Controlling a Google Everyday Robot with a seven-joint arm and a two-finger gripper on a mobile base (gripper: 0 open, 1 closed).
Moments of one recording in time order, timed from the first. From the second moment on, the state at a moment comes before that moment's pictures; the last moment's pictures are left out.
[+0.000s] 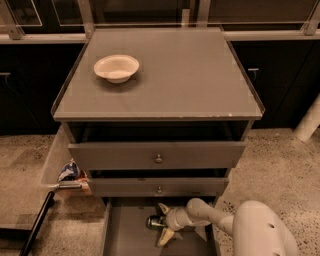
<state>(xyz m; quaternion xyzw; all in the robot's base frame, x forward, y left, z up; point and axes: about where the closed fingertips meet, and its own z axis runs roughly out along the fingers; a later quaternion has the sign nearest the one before) 0.544 -0.017 0.128 -0.64 0.66 0.25 0.31</state>
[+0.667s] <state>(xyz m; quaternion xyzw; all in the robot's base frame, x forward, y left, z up) 0.546 -0.018 0.127 -0.64 0.66 0.25 0.31</state>
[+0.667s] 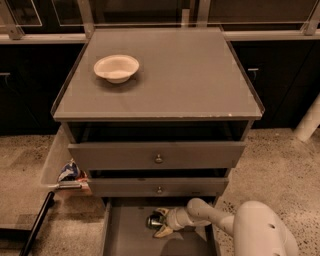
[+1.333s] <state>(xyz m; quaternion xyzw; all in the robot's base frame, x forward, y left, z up) 0.545 -0.018 0.130 -0.64 0.66 0.25 0.31</state>
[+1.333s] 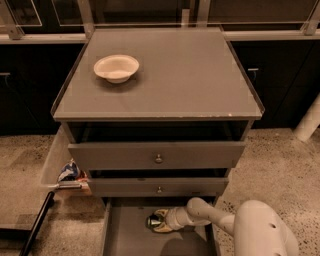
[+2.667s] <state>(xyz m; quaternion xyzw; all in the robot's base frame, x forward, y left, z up) 0.502 -0.078 0.207 -0.62 0.65 0.27 0.33</state>
